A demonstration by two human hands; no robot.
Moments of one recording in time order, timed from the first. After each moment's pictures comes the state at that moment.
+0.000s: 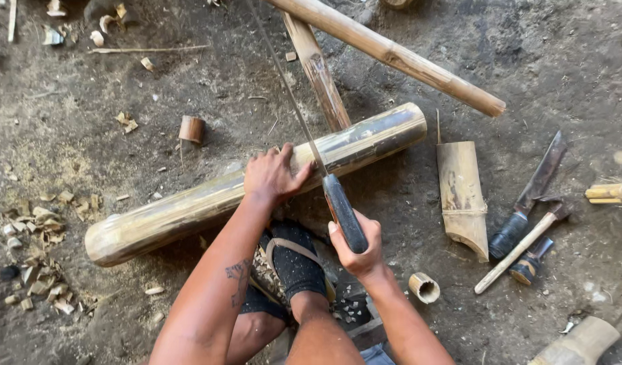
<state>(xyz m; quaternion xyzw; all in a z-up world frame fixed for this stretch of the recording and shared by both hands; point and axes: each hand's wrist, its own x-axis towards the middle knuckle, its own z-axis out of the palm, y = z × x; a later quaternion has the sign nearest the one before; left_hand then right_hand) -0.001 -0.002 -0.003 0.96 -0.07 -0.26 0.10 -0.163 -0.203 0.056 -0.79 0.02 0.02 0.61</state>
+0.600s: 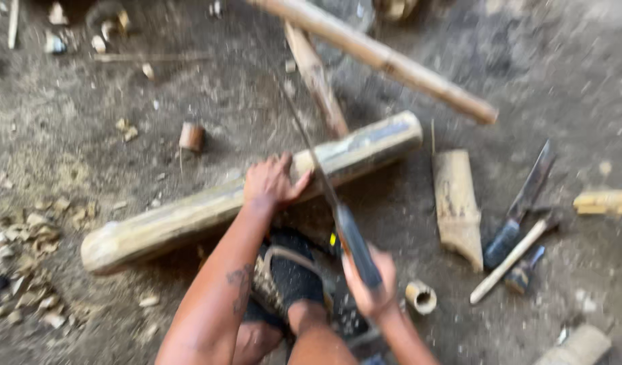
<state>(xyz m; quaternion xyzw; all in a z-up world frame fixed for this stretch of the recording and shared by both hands) 0.004 -0.002 0.005 0.98 -0.09 -0.14 0.11 -0.202 -0.216 0.059 -0.79 0.07 0.04 0.61</state>
